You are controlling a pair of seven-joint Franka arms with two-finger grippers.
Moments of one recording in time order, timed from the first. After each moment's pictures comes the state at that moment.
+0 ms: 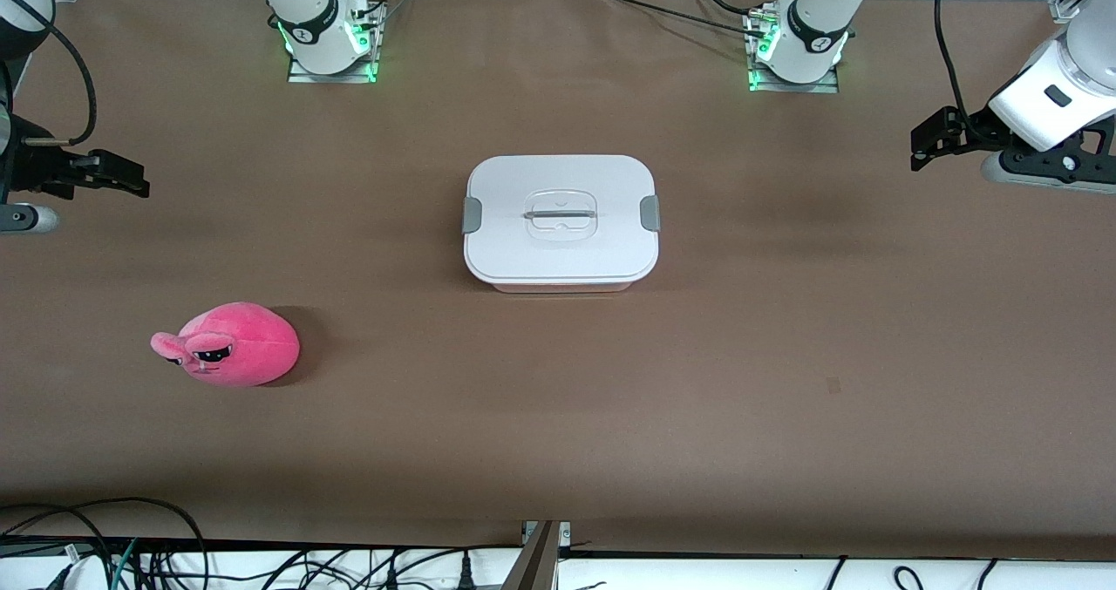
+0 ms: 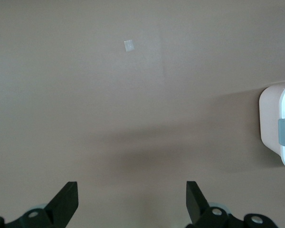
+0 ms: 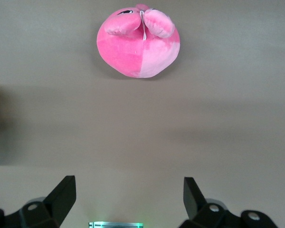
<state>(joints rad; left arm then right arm) 0.07 -0.07 -0.13 -1.72 0.01 1.59 0.05 -0.01 0.11 -0.04 -1.56 -0.05 1.53 -0.09</state>
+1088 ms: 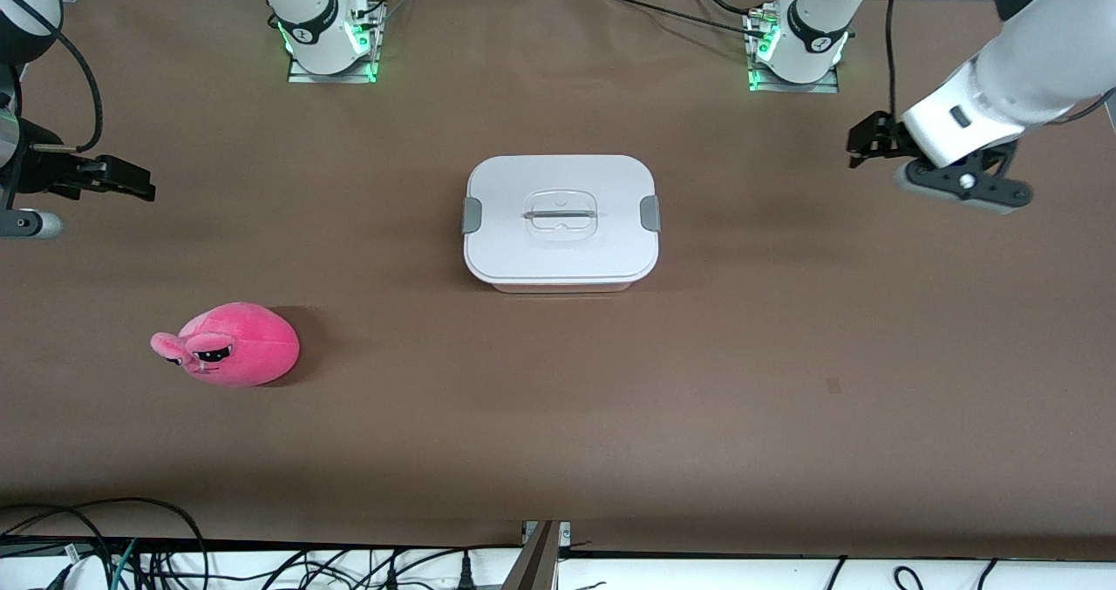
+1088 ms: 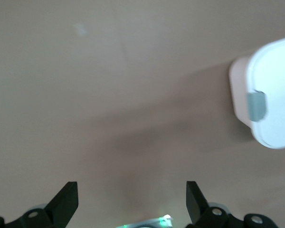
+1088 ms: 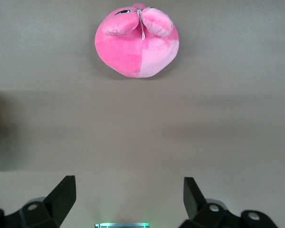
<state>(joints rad) 0.03 0.02 -0.21 -1.69 -0.06 1.53 0.09 -0.01 0.12 -0.04 -1.55 -0.05 1.53 -0.04</state>
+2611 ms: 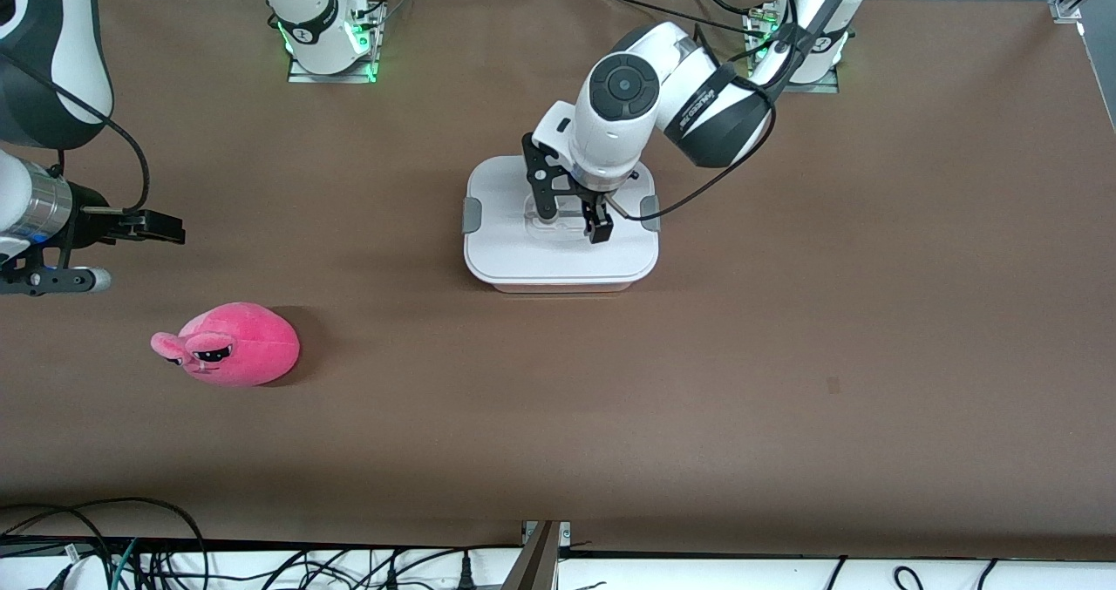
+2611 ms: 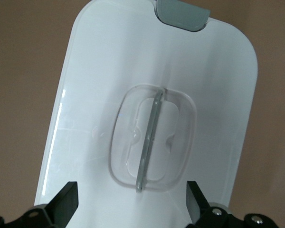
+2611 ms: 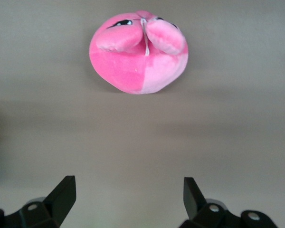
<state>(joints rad) -0.51 0.48 -0.26 -1.54 -0.03 2.01 0.58 0.00 0.26 -0.04 -1.55 -0.05 1.64 -0.11</state>
